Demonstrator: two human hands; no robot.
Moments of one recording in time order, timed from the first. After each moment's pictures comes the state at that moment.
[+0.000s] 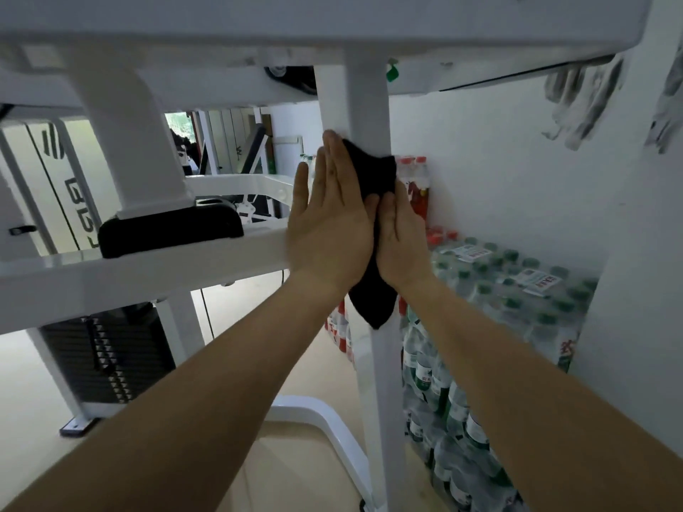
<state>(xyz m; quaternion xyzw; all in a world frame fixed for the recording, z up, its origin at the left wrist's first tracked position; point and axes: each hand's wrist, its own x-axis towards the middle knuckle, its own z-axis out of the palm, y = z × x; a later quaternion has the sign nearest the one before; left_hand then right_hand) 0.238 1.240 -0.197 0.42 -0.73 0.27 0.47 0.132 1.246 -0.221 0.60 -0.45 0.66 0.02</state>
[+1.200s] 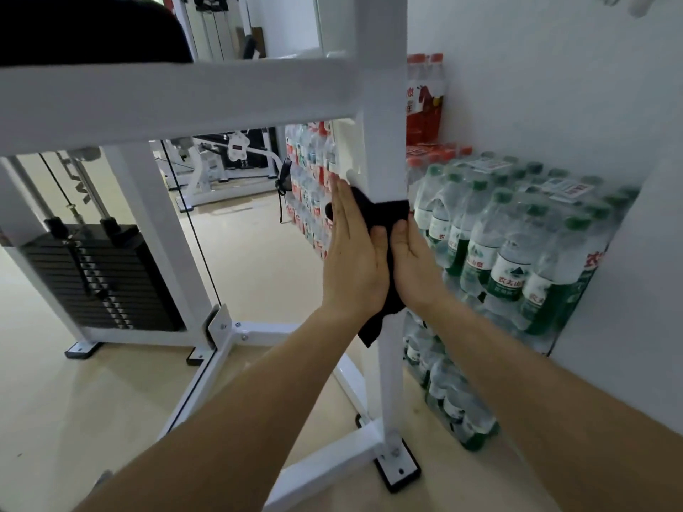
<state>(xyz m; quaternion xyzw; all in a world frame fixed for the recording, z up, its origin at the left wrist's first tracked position) 0.218 1.255 -0.380 0.35 -0.75 -0.14 0.54 0.126 1.274 -0.386 0.55 -0.49 0.64 -0.23</state>
